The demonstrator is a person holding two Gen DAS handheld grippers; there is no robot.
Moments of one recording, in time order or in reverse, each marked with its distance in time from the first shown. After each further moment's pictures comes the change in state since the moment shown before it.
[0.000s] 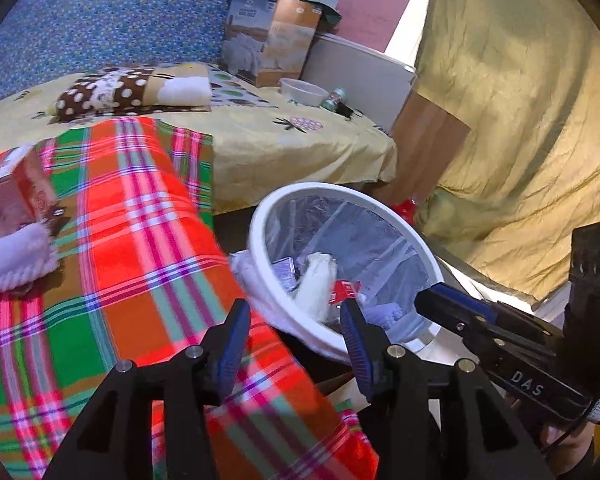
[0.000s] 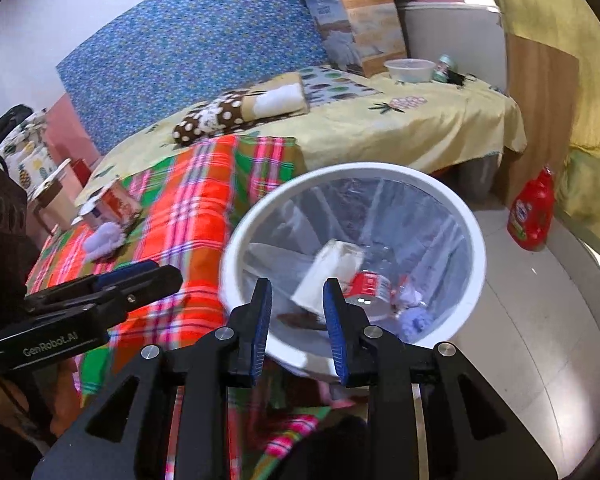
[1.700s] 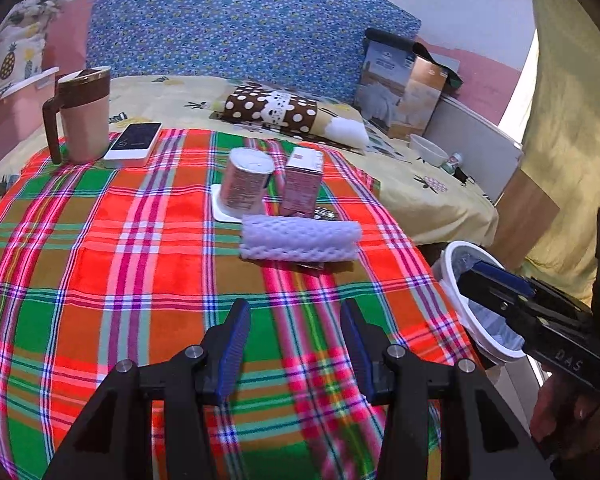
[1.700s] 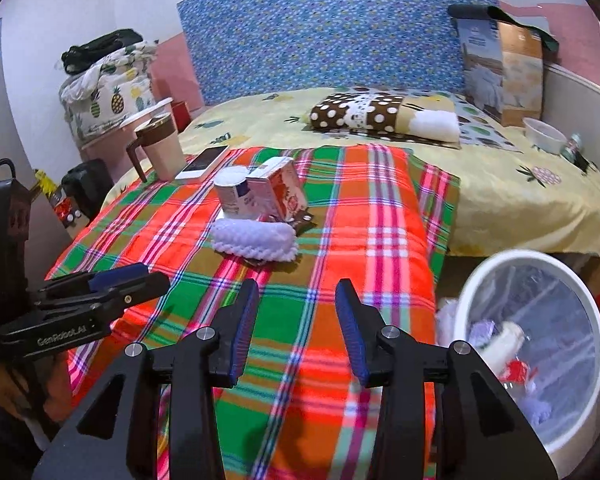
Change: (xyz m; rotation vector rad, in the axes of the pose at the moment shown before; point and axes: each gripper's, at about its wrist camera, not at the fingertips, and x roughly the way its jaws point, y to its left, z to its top) left arm -0.128 0.157 -0.038 -0.245 -0.144 0.303; right arm 0.039 0.156 0.019 -0.332 0.025 0.237
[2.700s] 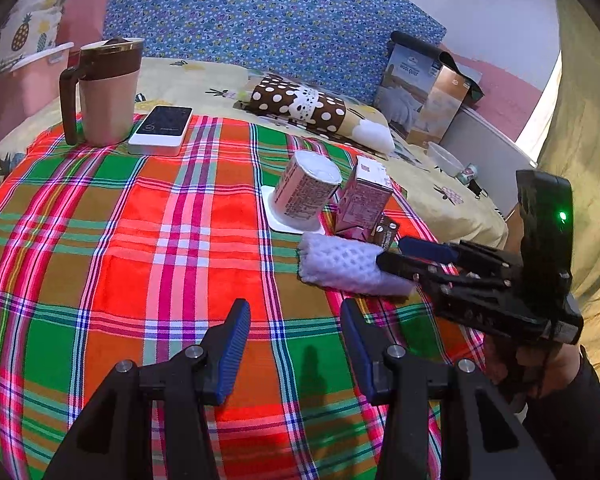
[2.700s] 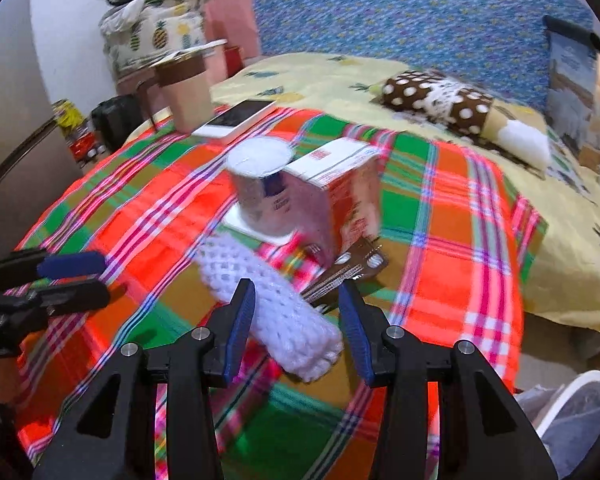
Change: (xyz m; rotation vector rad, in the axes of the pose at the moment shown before) left arm 0.019 0.055 0.017 -0.070 0.020 -0.005; right arm 0.080 0.023 0.029 -0.229 0.137 0.153
